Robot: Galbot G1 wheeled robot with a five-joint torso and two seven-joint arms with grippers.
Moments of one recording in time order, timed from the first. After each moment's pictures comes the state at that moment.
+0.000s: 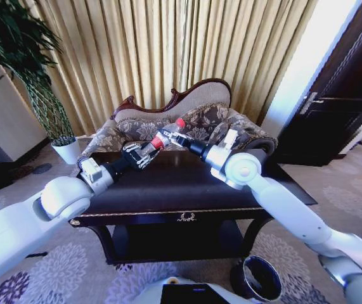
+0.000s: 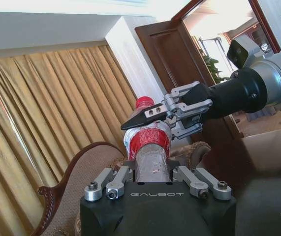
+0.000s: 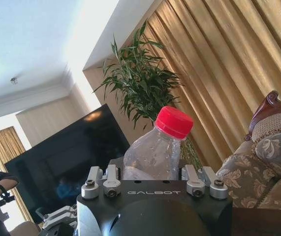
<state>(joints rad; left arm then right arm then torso) 0.73 -0.38 -0.07 -2.27 -0.76 0.16 0.02 -0.44 0.84 -0.11 2.03 1.61 -0.29 0.12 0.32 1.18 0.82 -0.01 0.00</state>
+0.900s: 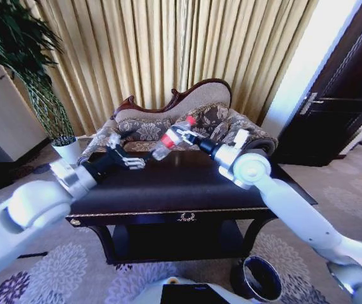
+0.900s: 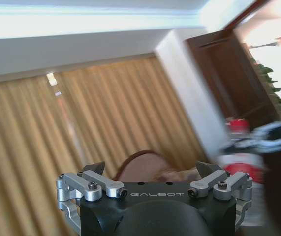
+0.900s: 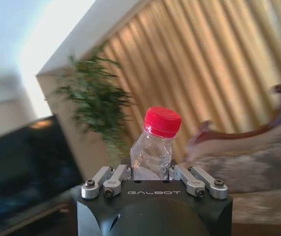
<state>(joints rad) 1.08 -0.33 -0.58 -2.32 -0.91 0.16 -0.08 -0.63 0.75 0.10 2.03 1.44 -0.29 0.13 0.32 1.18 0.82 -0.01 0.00</state>
